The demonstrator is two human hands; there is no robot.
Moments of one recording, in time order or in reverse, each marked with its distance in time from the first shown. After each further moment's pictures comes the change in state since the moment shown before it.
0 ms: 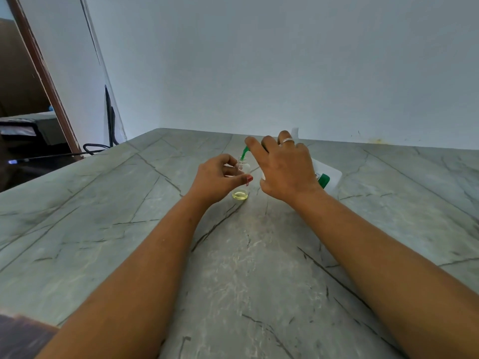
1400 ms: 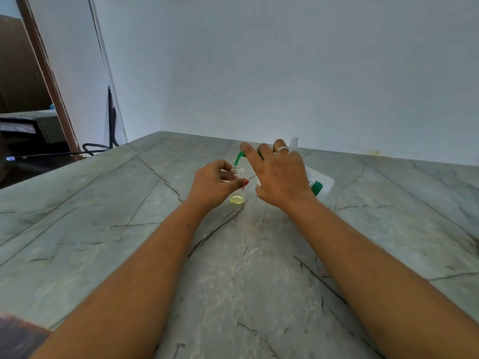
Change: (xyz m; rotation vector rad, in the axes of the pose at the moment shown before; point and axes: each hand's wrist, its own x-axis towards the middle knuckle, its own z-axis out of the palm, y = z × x) left_hand 0.000 0.000 0.002 0.020 0.102 -0.004; right_hand 0.006 -0.003 0.005 0.018 -0.031 -0.022
